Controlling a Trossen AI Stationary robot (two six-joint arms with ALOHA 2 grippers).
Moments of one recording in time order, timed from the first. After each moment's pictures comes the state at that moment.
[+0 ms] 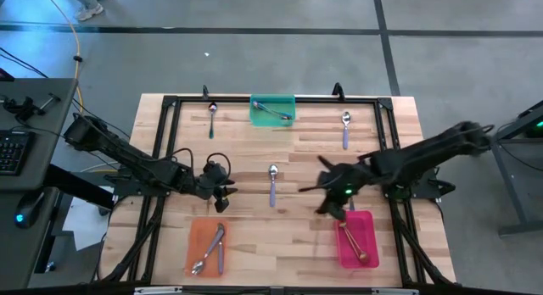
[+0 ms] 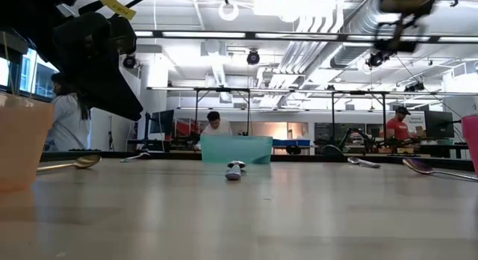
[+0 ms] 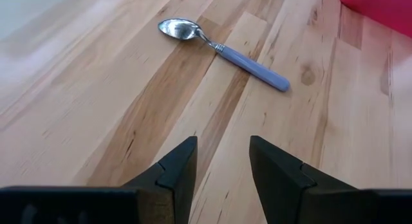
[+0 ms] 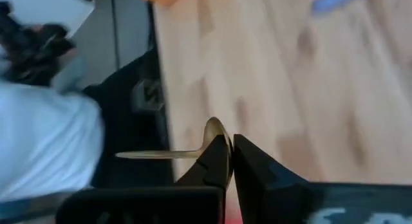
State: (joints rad) left arm -0.37 1.18 0.45 -0.06 -0.44 -0.70; right arm 0.29 1.21 0.90 -0.46 -0.30 0.79
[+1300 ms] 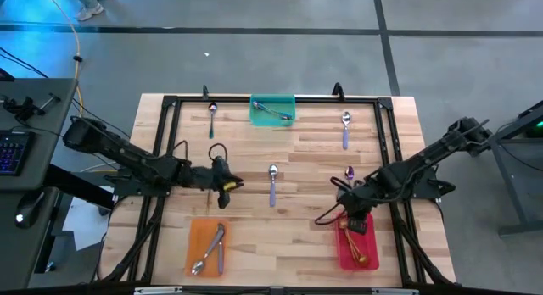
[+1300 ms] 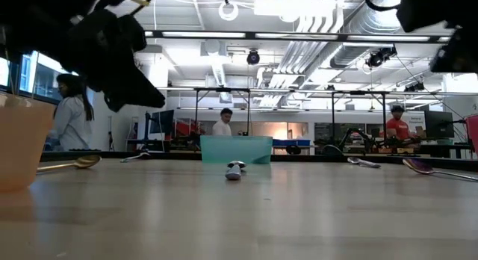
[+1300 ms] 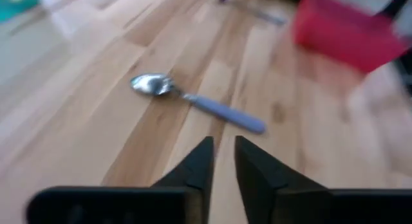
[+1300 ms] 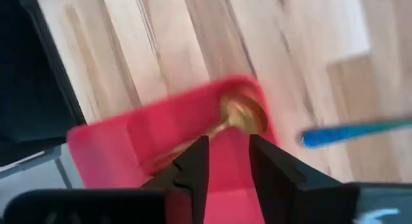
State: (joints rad) left arm -0.24 1.19 0.35 0.32 -0.31 -0.47; right arm 0.48 1.22 0.84 -0.82 -0.15 0.85
